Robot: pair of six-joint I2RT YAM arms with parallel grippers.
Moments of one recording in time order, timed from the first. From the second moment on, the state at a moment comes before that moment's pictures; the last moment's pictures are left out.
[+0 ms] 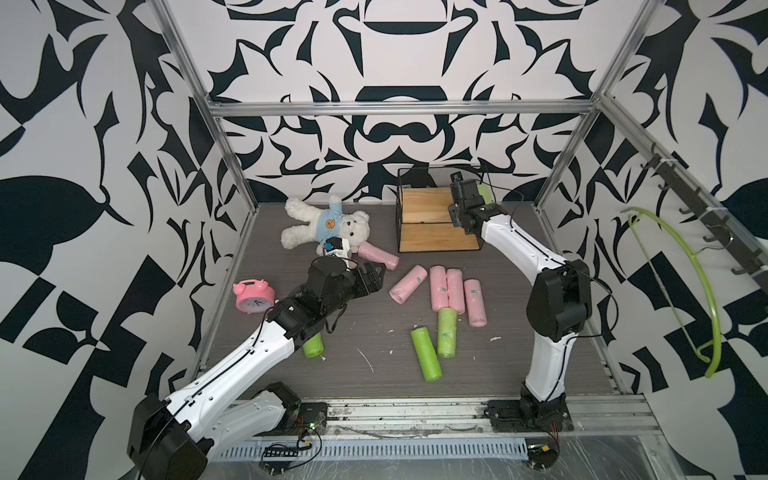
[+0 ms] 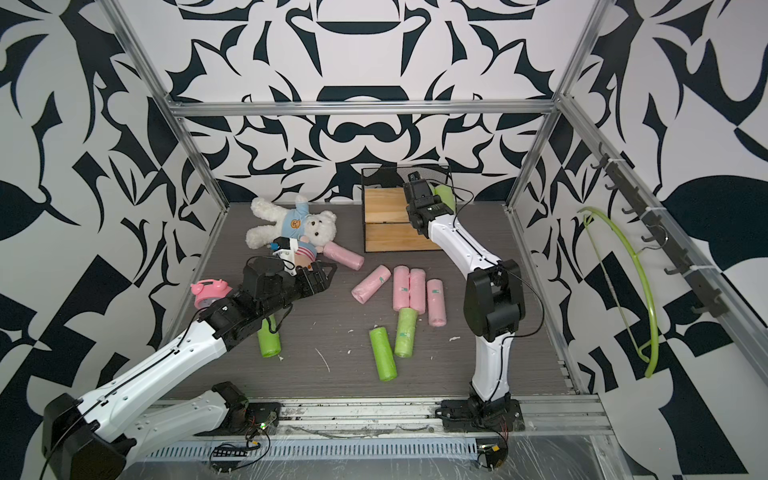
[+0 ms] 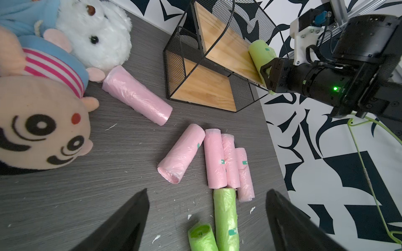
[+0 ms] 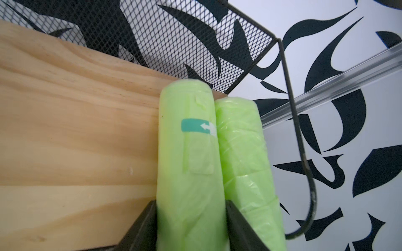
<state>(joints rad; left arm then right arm) -0.68 1.02 0.82 -0.23 -0.02 -0.79 0.35 1.95 1.73 -0.49 0.54 -0.12</state>
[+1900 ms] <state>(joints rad) -0.14 1.37 0.69 -0.58 -0.09 -0.62 0.71 1.43 1.04 -0.29 -0.19 0.19</state>
